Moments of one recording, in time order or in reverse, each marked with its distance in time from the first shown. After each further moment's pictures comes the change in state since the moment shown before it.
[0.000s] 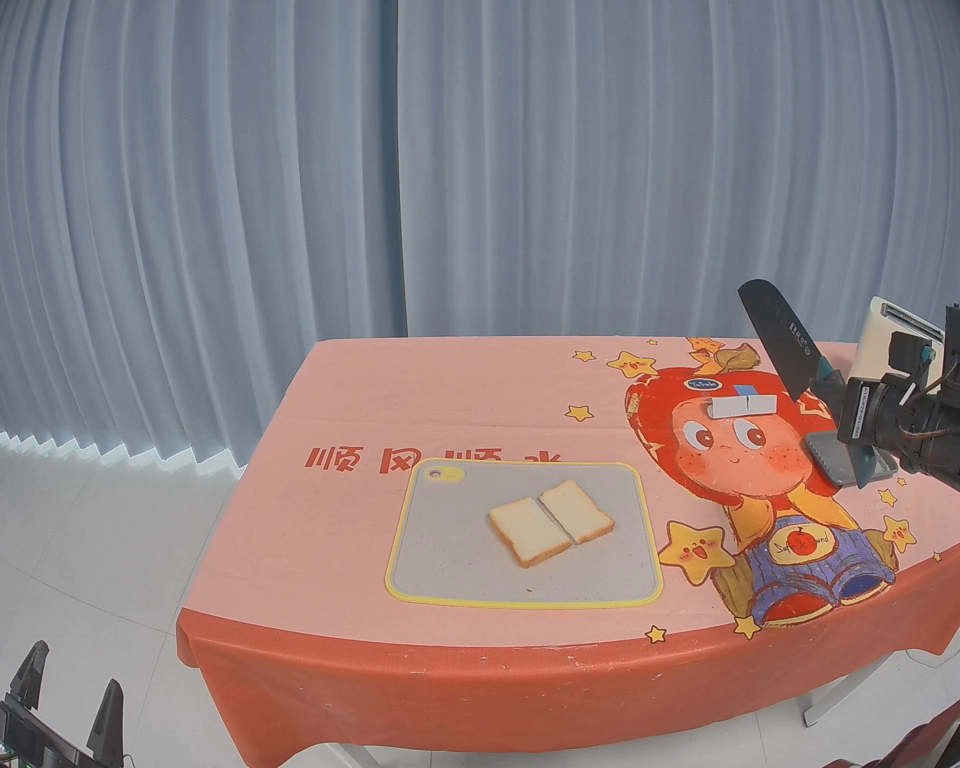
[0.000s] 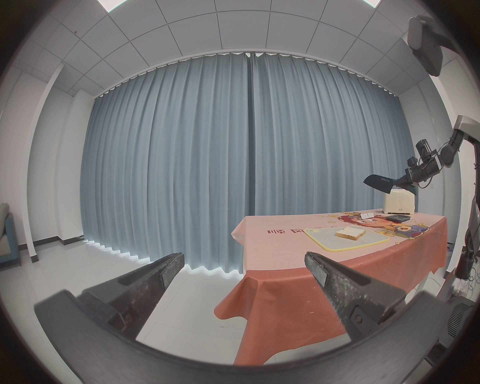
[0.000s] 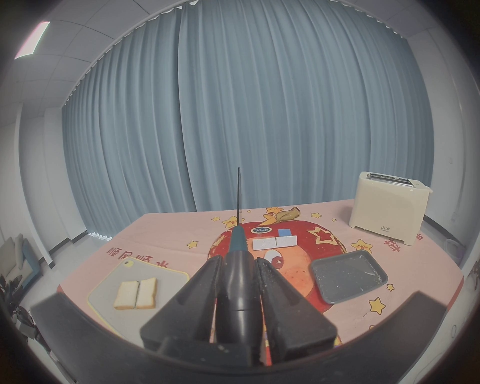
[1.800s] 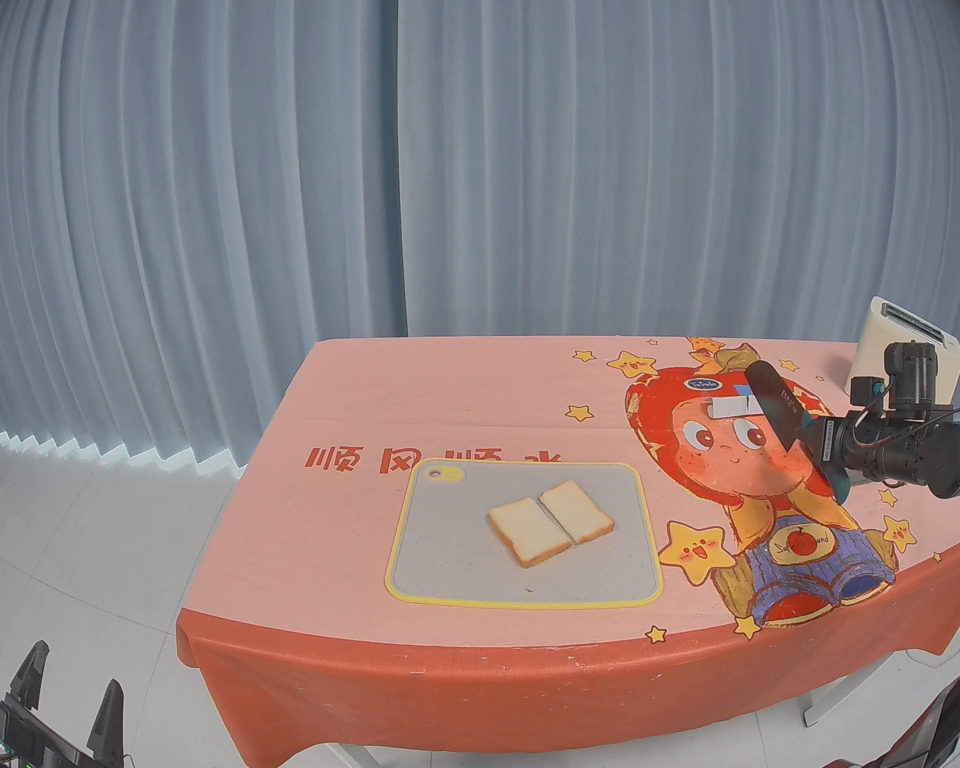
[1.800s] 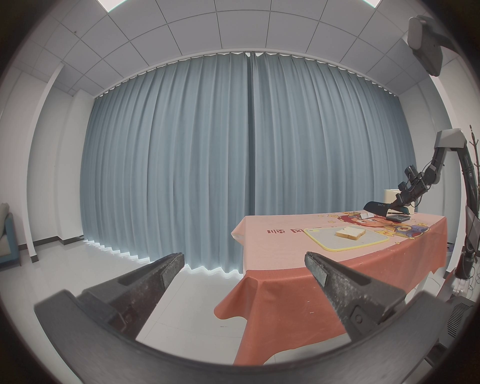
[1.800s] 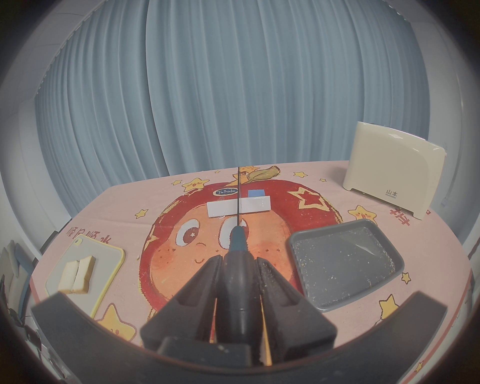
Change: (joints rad) left arm 0.000 0.001 0.000 0.000 0.000 0.000; right arm -0.220 0.367 -0.086 -0.042 0.126 -0.071
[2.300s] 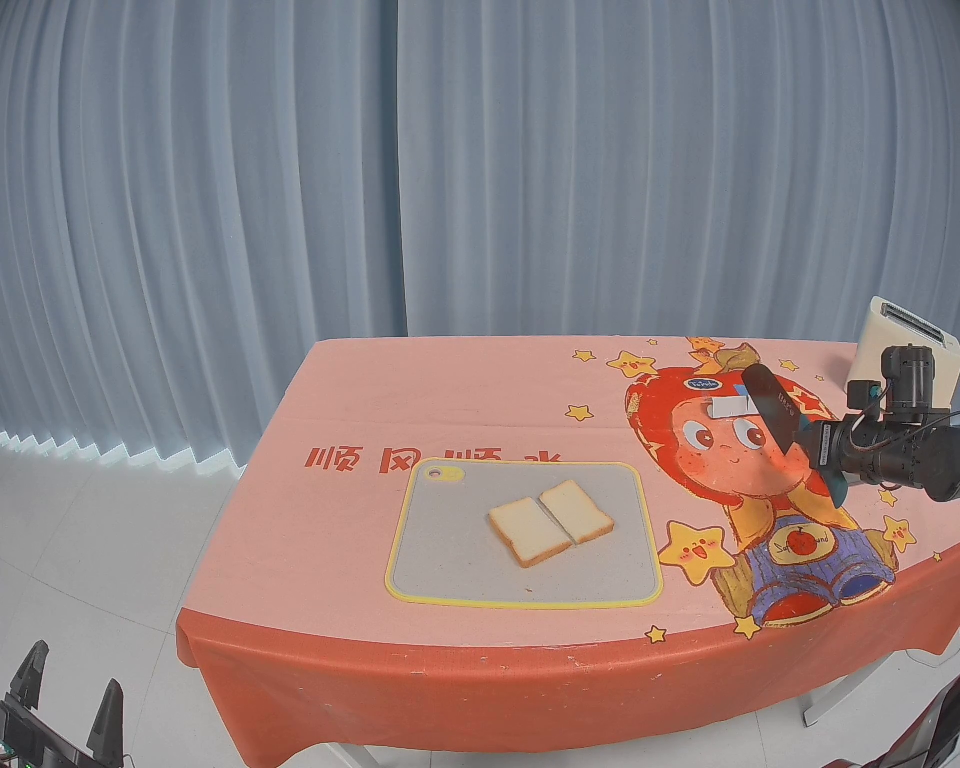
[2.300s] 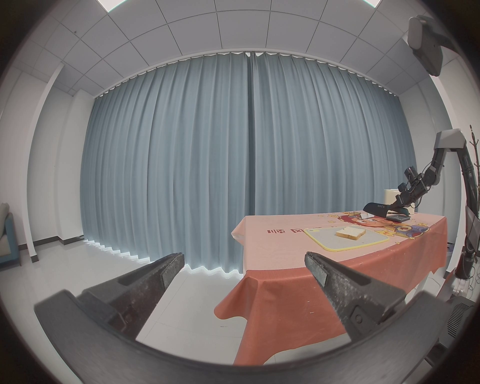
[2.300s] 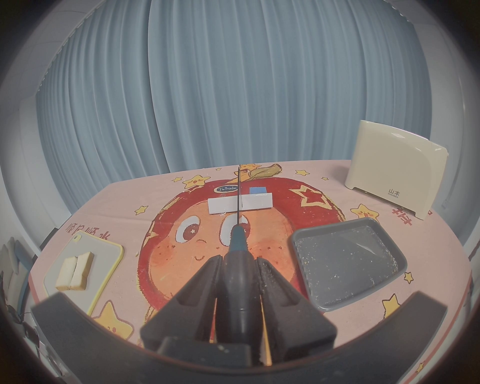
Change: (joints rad) left arm 0.000 0.000 0.000 0.000 0.000 0.000; right arm 0.005 0.009 0.011 -0.018 0.000 -0.011
